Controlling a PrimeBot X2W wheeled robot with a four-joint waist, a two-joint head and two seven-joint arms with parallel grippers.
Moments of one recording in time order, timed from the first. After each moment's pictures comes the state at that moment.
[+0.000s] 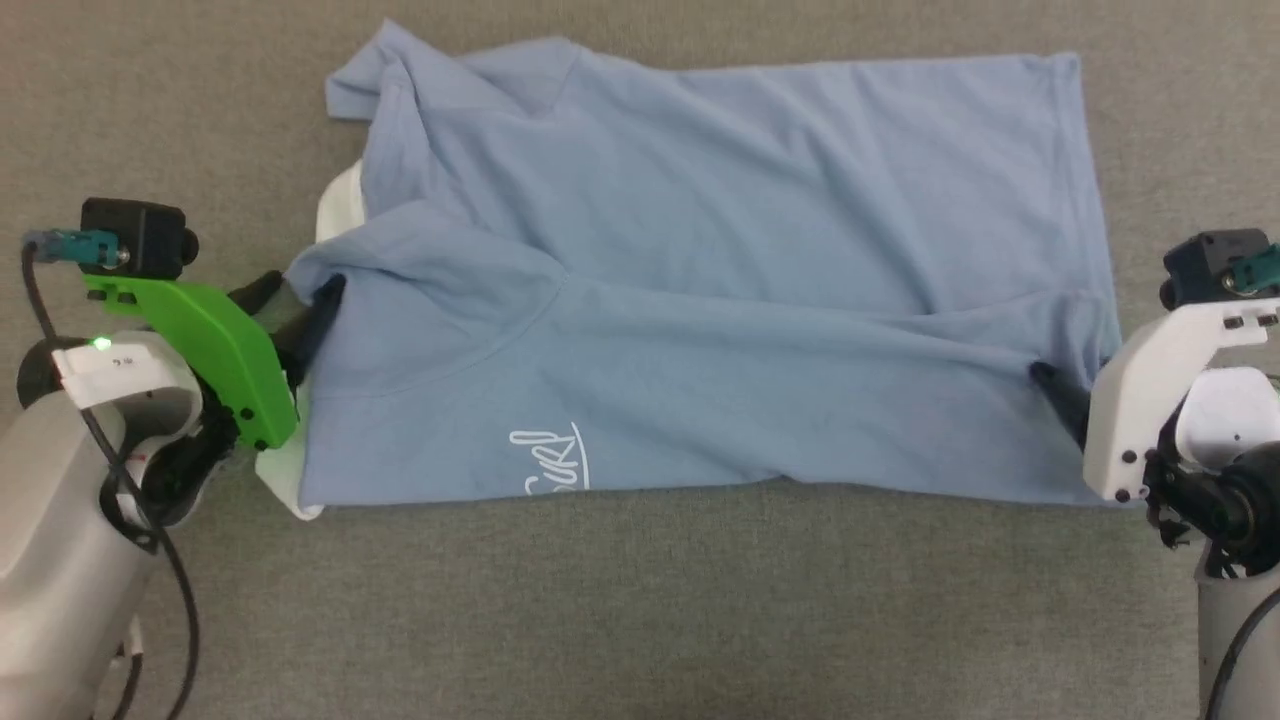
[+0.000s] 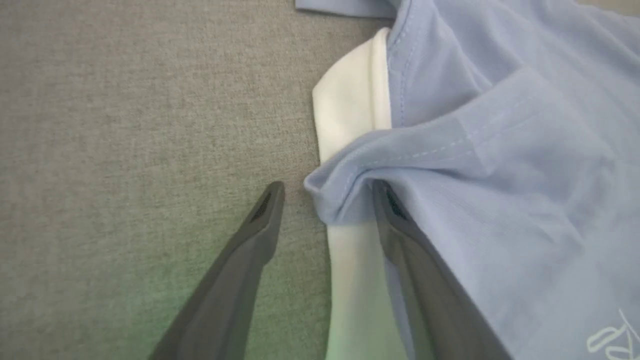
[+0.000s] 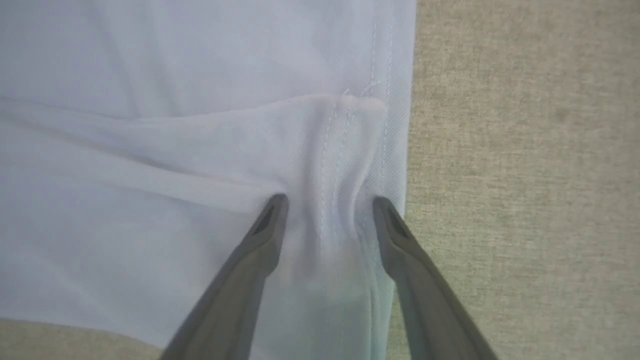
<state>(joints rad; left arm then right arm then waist) -0.60 0.68 -0.54 0.26 -0.97 -0.02 0.31 -0.34 -0.12 -0.16 -0.06 0.20 0.13 1.02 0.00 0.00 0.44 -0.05</state>
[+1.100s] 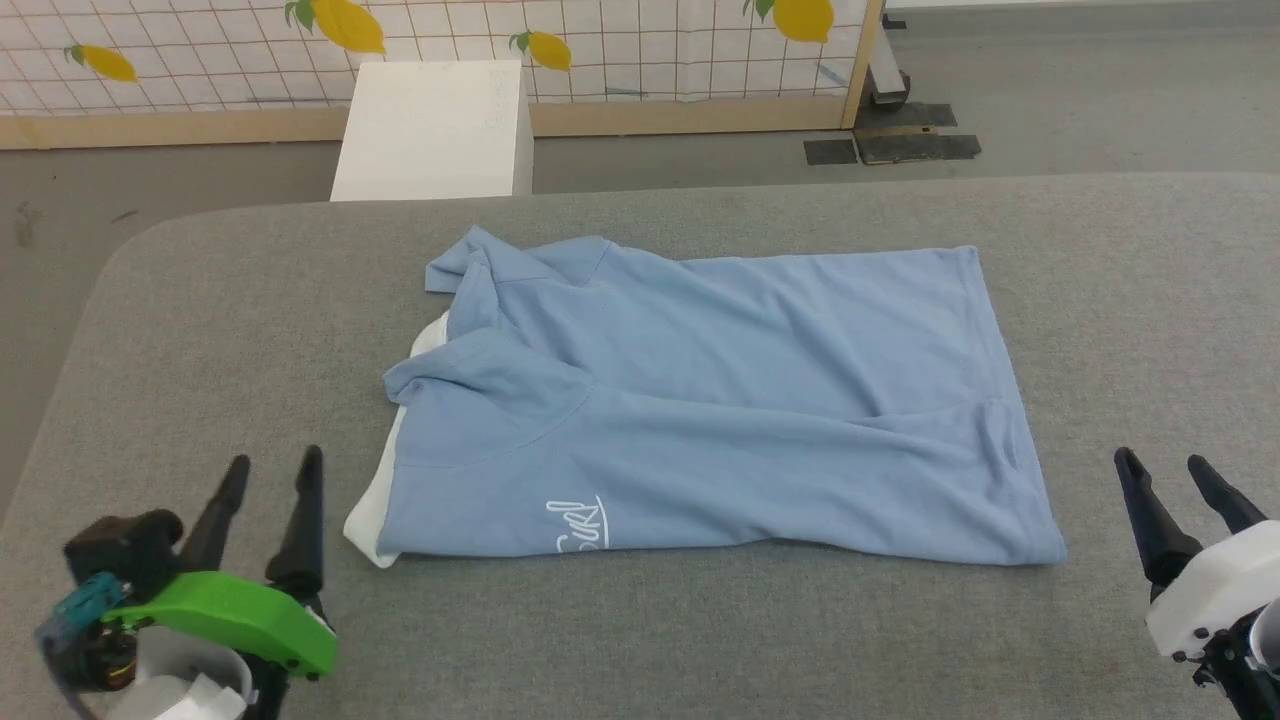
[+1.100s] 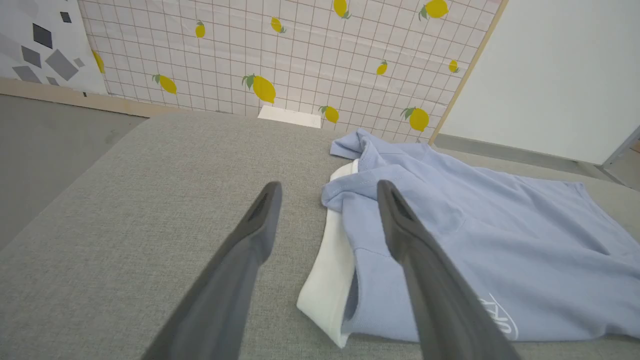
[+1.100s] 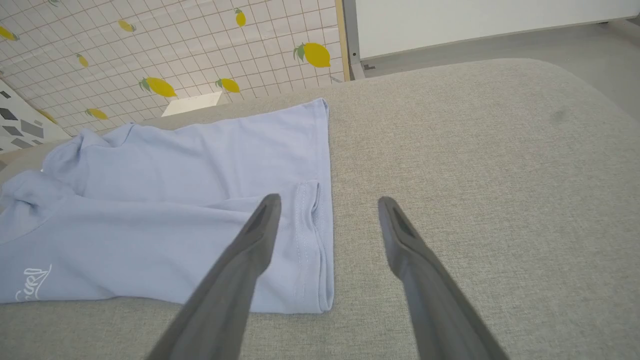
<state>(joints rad) -0.07 0.56 -0.36 0.07 -0.83 0.14 -0.25 0.01 -0.20 -0.21 -0.04 0.39 0.13 0.34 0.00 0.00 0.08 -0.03</state>
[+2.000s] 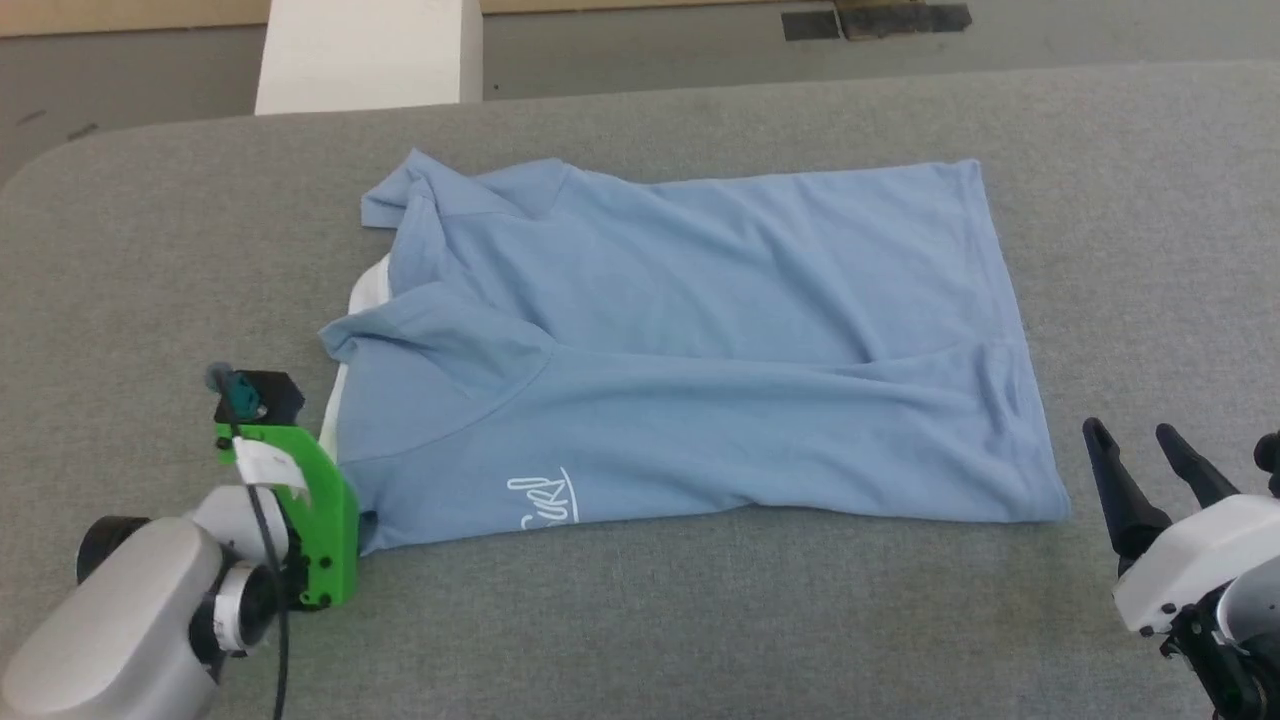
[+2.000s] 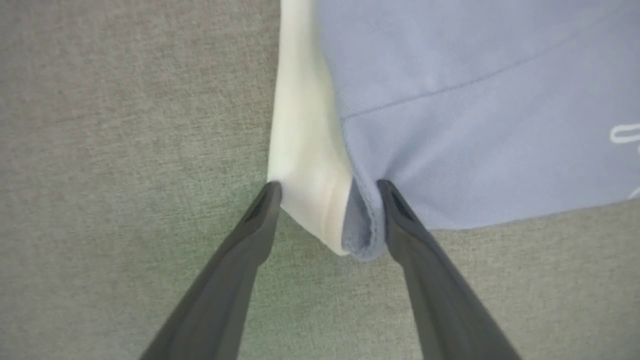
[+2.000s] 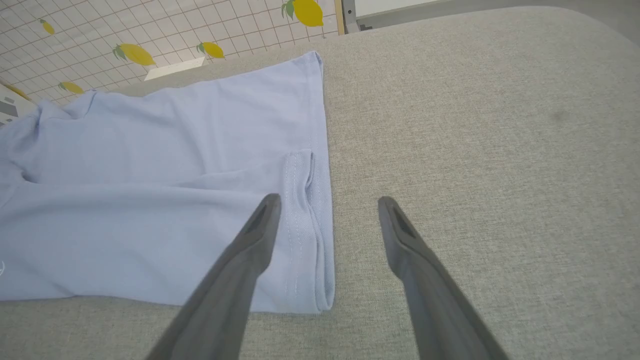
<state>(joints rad) -0.43 0.66 -0.65 0.20 -0.86 0.25 0.71 -0.03 -0.16 -0.18 -0.06 0.36 0.13 0.34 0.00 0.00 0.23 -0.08</state>
